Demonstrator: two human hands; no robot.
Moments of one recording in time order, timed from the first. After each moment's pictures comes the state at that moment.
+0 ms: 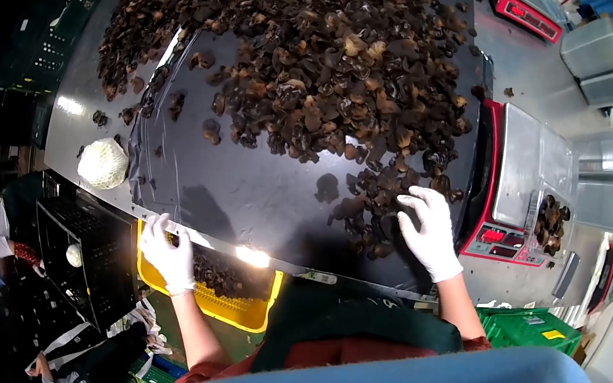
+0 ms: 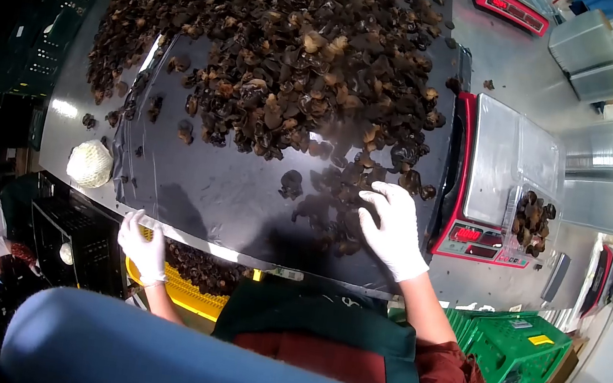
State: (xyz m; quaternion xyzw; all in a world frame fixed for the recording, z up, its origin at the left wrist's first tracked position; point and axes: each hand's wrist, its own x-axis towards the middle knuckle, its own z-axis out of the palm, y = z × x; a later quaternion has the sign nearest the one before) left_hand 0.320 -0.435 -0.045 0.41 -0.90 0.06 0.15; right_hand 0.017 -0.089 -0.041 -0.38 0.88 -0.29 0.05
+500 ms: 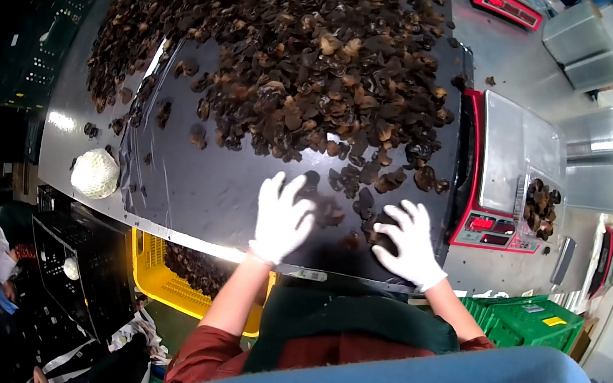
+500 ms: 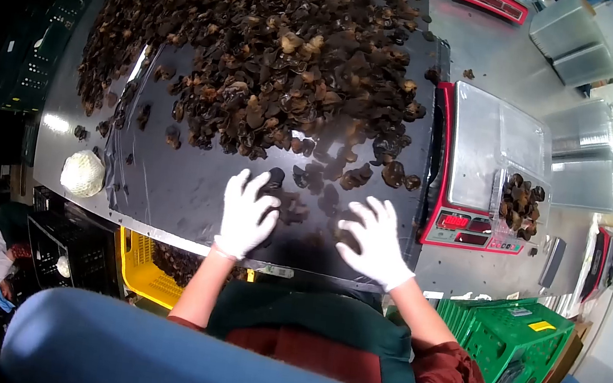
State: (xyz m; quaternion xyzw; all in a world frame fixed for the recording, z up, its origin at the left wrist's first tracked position) left_hand 0.166 -0.319 -0.086 0.04 -0.97 -0.20 0.14; right_hand 0.048 -0.053 -0.055 -0.47 0.85 -0.23 0.09
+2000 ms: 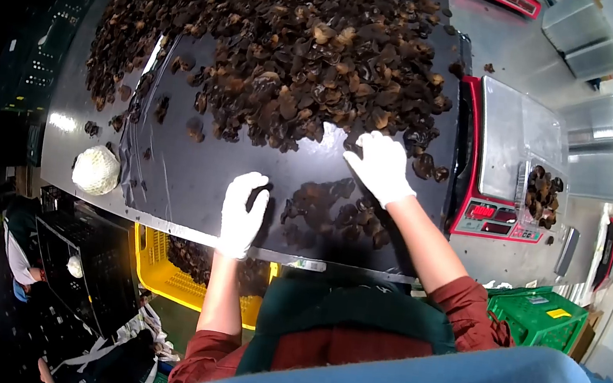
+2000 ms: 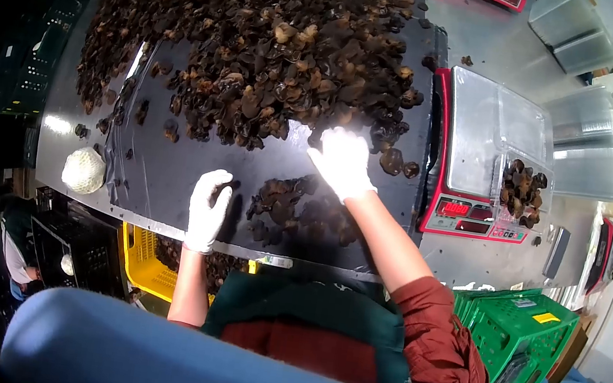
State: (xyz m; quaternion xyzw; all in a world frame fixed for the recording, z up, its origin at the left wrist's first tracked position) left_hand 0.197 -0.355 -0.066 0.23 -0.87 -0.41 0.14; right_hand -0.021 -0.163 -0.090 -0.39 0.91 -0.17 0.03
